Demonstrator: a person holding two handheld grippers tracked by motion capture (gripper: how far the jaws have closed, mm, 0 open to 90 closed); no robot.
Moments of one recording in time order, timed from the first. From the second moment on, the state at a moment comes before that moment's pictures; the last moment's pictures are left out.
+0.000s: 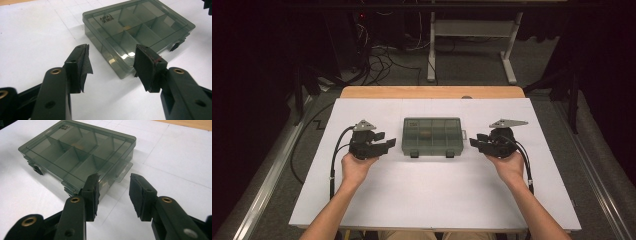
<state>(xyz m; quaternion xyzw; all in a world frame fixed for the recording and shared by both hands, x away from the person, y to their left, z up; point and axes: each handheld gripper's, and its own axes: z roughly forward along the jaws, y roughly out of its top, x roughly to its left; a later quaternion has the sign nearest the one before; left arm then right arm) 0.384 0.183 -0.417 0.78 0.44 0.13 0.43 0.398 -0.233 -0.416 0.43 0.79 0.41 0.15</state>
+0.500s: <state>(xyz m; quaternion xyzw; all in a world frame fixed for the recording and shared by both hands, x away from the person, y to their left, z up) 0.374 0.192 -0.421 0.78 0.44 0.13 0.43 0.388 -0.247 -0.420 0.44 0.78 0.42 0.16</state>
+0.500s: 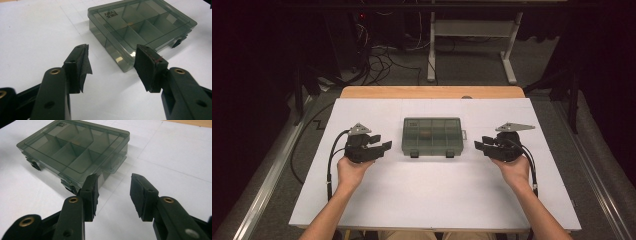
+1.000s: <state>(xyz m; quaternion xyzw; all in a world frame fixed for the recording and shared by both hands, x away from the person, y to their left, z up) 0.364 0.201 -0.424 0.77 0.45 0.13 0.44 0.379 -0.260 -0.425 0.44 0.78 0.42 0.16</state>
